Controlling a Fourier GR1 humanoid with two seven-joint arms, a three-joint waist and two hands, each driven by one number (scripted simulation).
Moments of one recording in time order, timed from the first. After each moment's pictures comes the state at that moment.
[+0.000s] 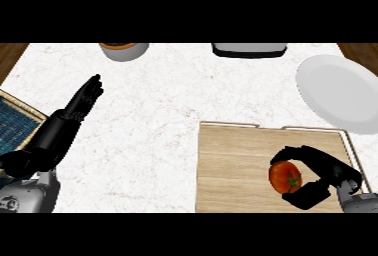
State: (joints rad) left arm -0.16 0.26 -0.01 -1.67 -0.01 -0.20 0.00; right arm -0.09 -0.44 0.20 -1.65 0.12 0.61 0.70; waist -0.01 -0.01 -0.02
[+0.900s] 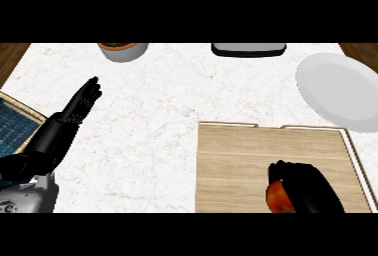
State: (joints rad) left arm -0.14 0.25 0.00 -1.69 -0.02 -0.21 0.01; right arm 0.06 -0.55 0.55 -1.86 0.98 0.09 0.41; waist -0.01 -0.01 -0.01
